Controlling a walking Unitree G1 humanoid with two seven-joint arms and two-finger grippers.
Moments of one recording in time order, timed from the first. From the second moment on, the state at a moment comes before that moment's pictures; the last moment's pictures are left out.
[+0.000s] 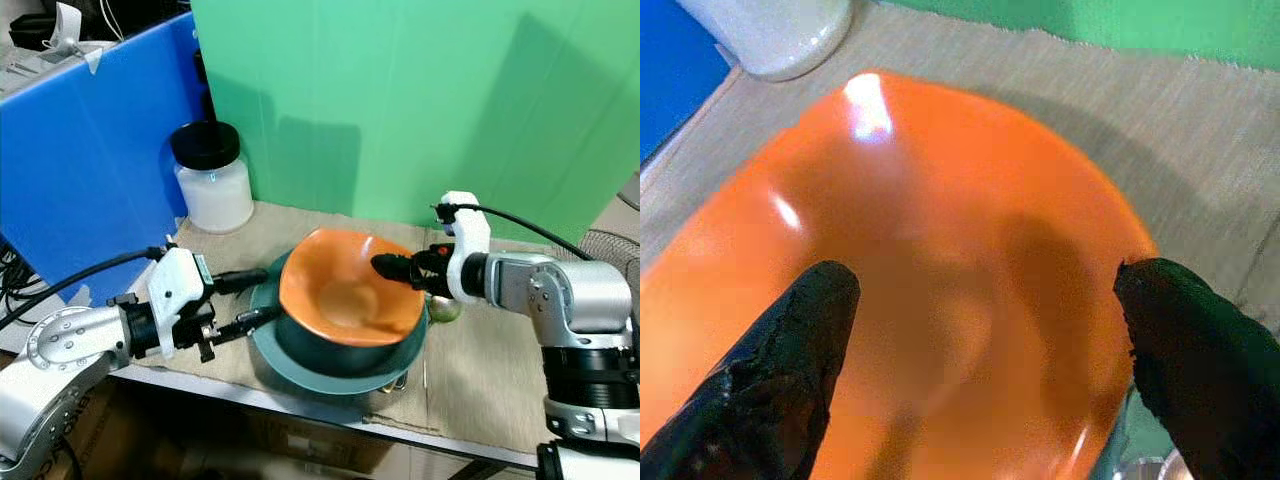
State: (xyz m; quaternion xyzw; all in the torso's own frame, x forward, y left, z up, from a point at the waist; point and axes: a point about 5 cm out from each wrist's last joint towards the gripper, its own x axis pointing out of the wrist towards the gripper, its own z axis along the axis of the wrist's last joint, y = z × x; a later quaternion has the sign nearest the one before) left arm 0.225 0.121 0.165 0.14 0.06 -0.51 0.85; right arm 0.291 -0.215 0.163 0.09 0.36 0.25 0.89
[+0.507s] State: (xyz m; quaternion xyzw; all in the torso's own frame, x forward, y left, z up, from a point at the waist) left arm 0.219 0.123 0.157 0.14 0.07 -0.52 0.84; right arm 0.292 -0.222 0.174 0.13 0.35 0.25 0.89
